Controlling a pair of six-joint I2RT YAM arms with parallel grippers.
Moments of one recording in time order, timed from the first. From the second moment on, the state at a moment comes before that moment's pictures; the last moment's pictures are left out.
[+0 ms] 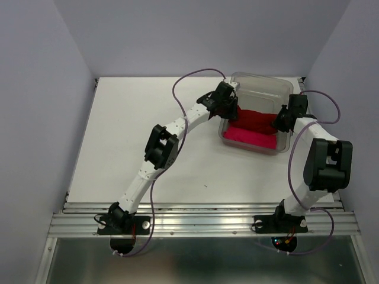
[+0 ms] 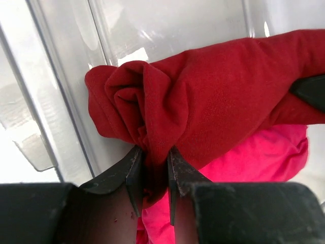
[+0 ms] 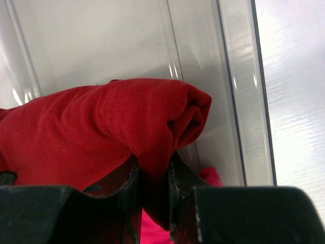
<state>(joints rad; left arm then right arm) -0.73 2.56 2.41 -0.54 0.19 -0.46 -0.14 1.66 1.11 -0.28 0.00 0.46</state>
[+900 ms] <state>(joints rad) -0.73 2.58 2.43 -0.50 0.18 -0.41 -0.15 1.71 1.11 -0.25 0.01 0.44</state>
